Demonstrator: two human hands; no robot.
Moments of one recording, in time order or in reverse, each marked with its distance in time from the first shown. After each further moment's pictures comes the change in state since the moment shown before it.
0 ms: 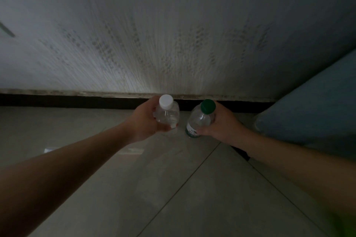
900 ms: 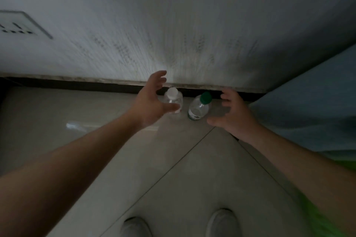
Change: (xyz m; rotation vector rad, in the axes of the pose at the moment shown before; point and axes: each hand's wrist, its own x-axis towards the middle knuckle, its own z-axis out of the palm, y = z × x) left_hand -0.063 0.097 -0.030 -0.115 0.121 -0.119; right_hand -0.063 -0.064 -0.048 0.039 0.062 0.232
